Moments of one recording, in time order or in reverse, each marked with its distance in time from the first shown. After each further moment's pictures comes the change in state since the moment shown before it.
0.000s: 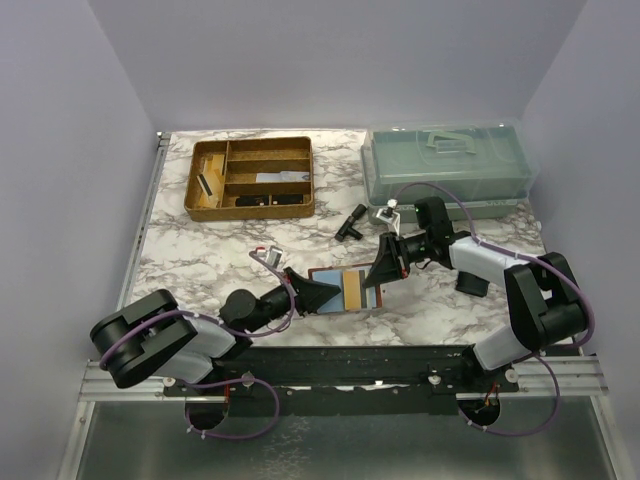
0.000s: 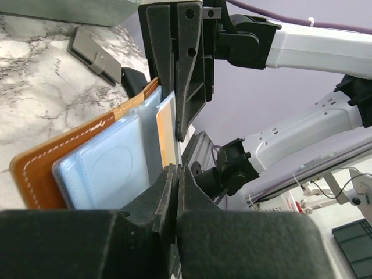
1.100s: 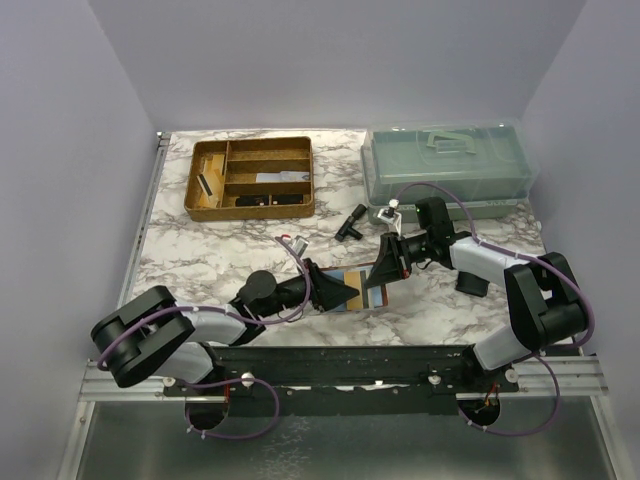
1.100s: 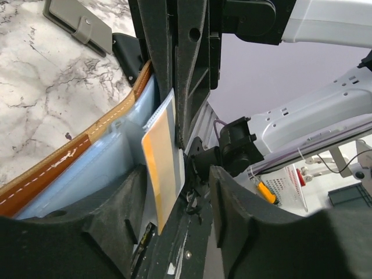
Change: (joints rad) left arm 0.002 -0.011 0.183 -0.306 0.135 0.025; right arm -0.001 0.000 -0.006 0.007 -0.034 0.000
